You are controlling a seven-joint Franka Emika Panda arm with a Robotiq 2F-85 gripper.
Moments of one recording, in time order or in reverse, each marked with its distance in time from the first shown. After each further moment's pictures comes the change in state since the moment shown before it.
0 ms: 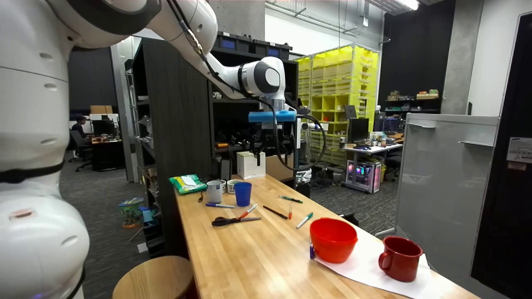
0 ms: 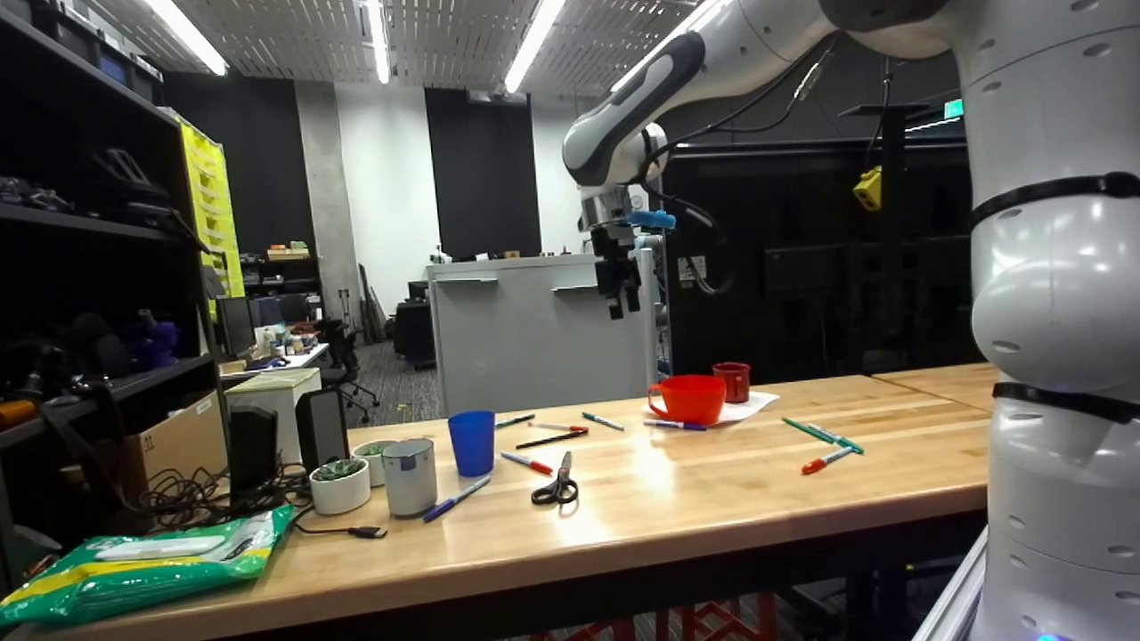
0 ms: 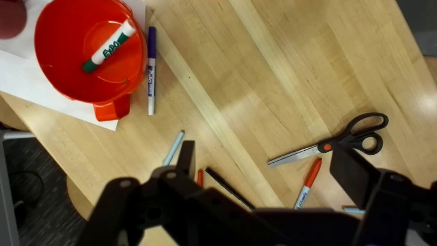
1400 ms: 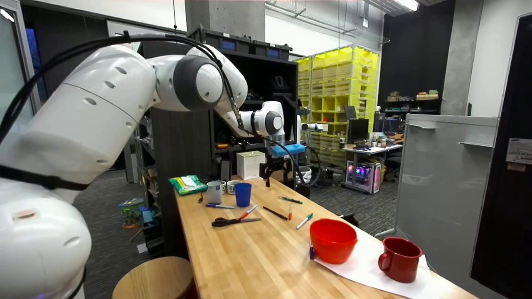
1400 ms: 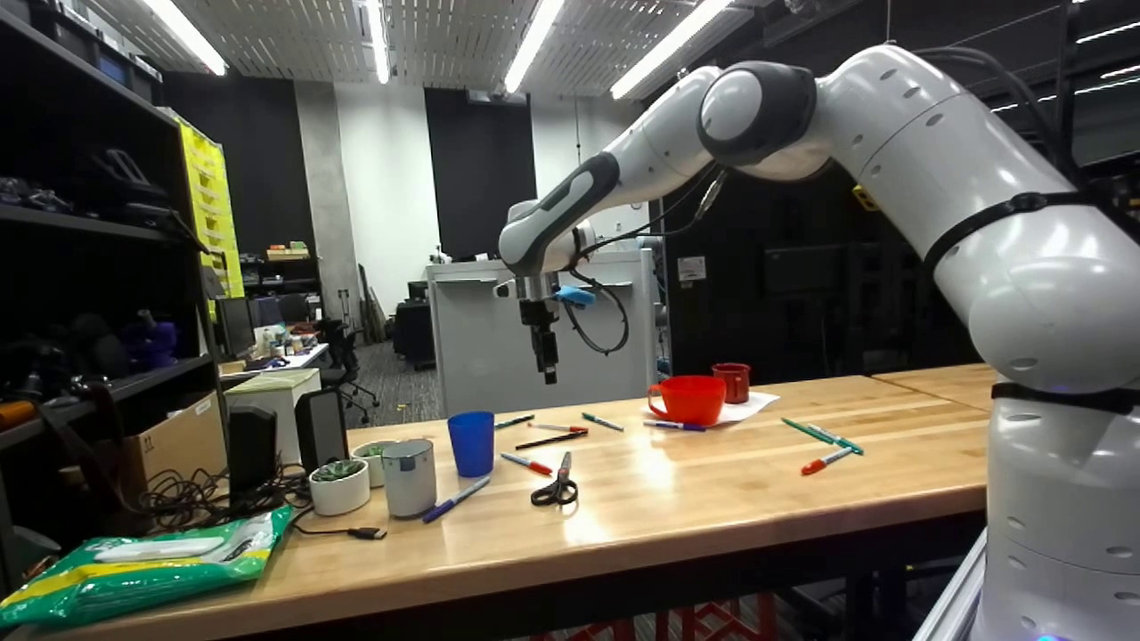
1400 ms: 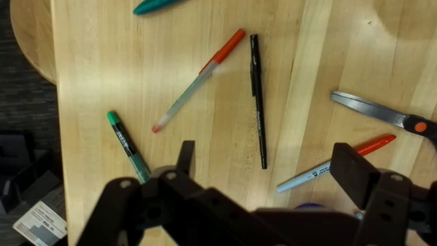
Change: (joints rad) arm -0.001 0.514 0.131 0.425 -0.061 0.214 -0.551
